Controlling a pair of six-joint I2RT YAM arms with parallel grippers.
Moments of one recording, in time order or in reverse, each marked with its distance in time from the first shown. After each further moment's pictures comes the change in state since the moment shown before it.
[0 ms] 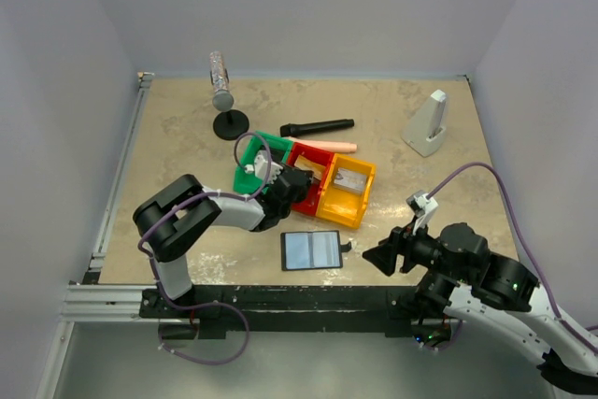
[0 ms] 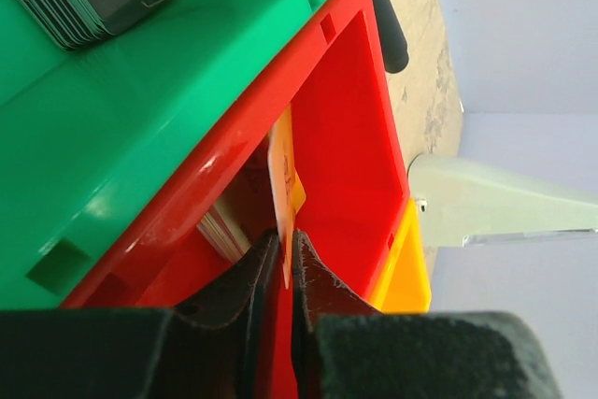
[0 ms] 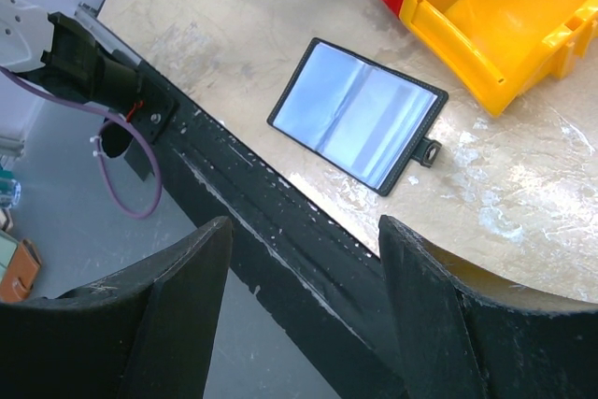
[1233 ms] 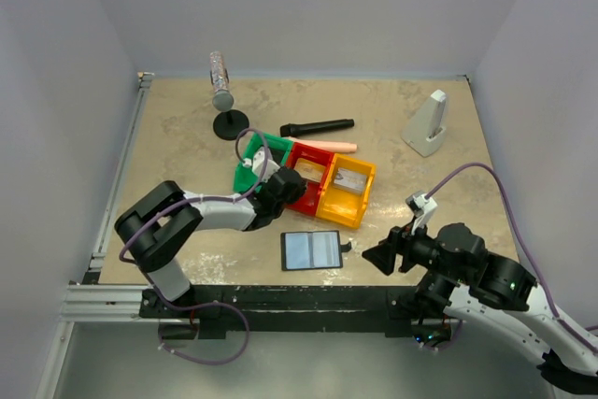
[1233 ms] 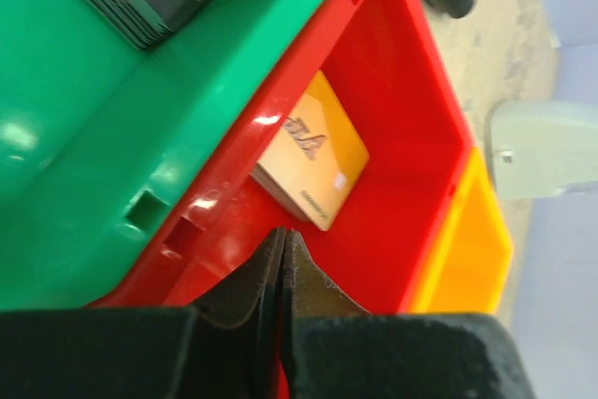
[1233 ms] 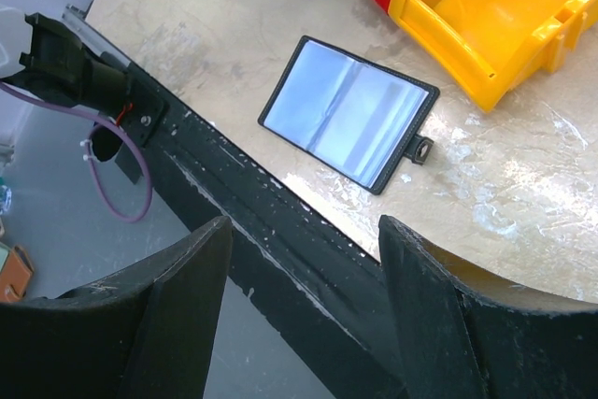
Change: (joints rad) left arm 0.016 -0.110 -0.023 -0.173 0.095 0.162; right arm 0.000 -0.002 -0.016 0.001 0.017 0.007
